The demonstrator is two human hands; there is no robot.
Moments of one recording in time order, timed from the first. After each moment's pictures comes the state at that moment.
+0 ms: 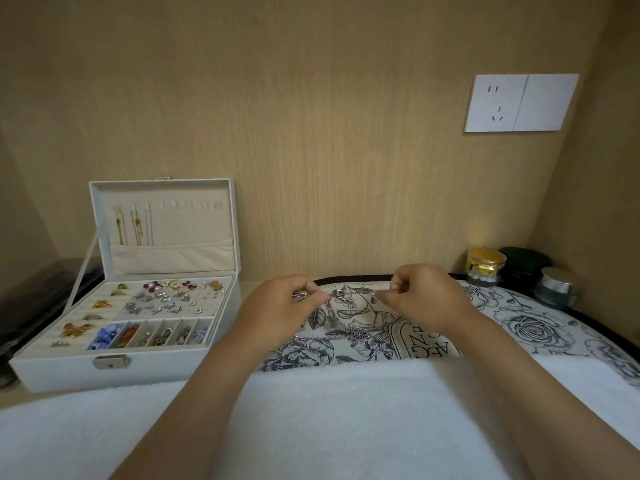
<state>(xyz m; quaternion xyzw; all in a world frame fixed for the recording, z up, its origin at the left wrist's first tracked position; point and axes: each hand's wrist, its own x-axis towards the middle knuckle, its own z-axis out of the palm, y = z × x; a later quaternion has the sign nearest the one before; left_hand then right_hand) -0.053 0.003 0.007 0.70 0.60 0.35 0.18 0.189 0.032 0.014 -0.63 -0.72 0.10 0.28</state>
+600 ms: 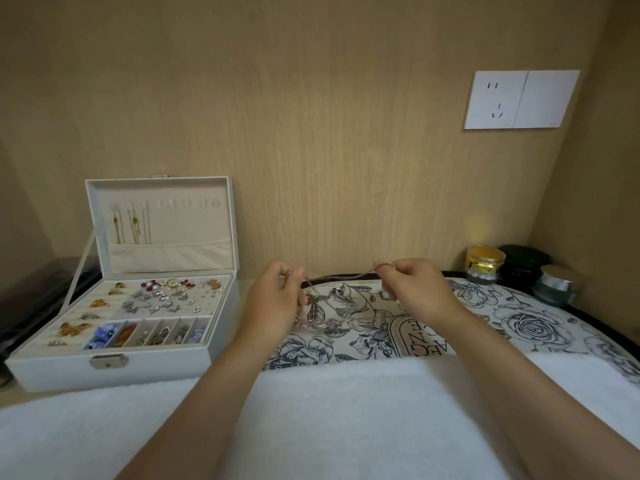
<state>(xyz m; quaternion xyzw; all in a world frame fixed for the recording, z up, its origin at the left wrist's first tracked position) -0.042 0.014 -0.003 0.55 0.56 0.53 0.31 0.174 0.032 0.016 -0.59 -0.64 0.26 0.43</state>
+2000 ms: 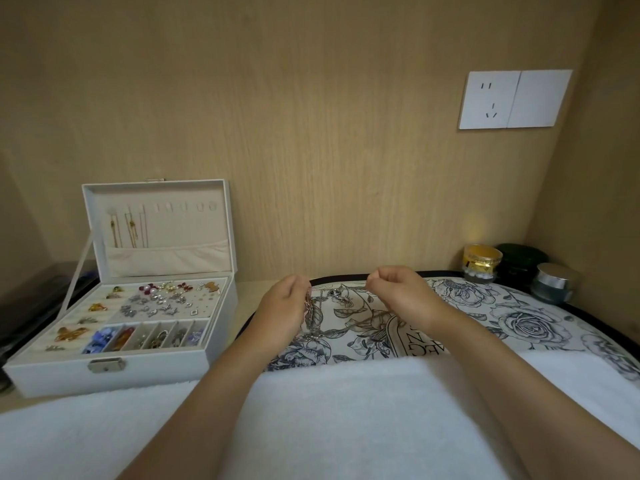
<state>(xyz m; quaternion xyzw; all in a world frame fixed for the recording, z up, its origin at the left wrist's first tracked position) -0.042 0.022 -0.015 0.60 0.55 0.47 0.34 0.171 0.028 0.013 -0.51 -0.68 0.36 0.38</state>
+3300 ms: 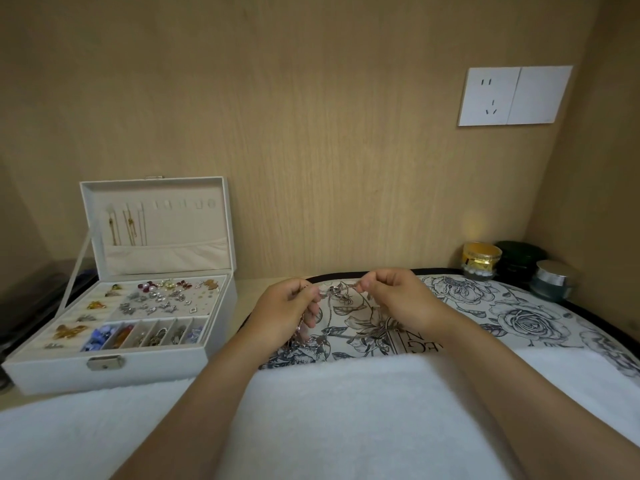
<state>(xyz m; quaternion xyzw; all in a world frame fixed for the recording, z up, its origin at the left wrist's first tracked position) -0.043 0.011 -0.009 0.61 0.51 0.45 0.40 0.170 0.034 0.001 -0.50 -0.67 0.39 0.39</state>
